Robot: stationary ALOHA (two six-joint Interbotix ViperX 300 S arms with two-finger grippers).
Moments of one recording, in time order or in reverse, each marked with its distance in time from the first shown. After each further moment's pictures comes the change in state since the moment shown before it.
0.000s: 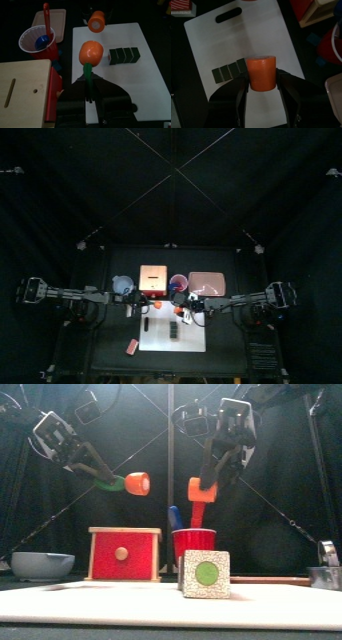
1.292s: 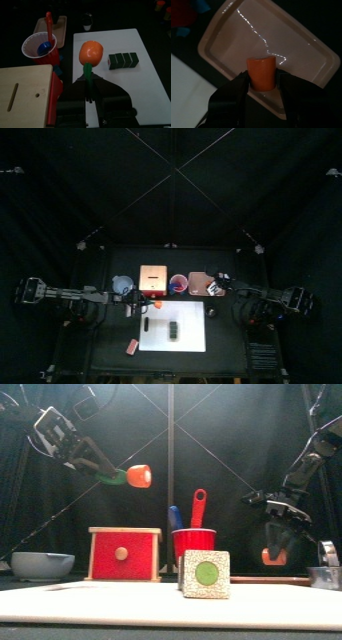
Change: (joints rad) left arm 0.000 -0.020 0.000 0.002 -0.026 0.002; right arm -0.637 -0.222 0.522 -0.040 -0.172 0.003
